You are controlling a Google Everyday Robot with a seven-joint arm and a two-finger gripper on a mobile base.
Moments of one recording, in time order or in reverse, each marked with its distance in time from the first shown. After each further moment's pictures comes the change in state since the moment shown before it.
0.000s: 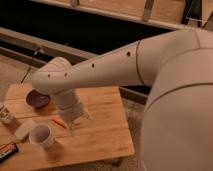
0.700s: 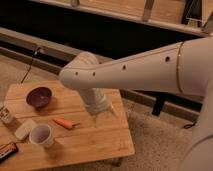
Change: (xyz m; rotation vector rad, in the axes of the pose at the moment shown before) arm 0.034 -0.104 -0.008 0.107 -0.048 0.386
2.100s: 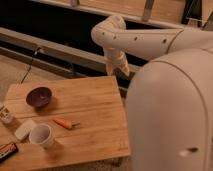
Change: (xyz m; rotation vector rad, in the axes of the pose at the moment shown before) arm -0.244 -0.093 -0.040 -0.061 -0.287 0.328
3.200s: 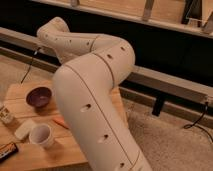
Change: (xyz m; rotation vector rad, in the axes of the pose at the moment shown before) arm -0.017 0.242 -0.005 -0.048 0.001 -0.473
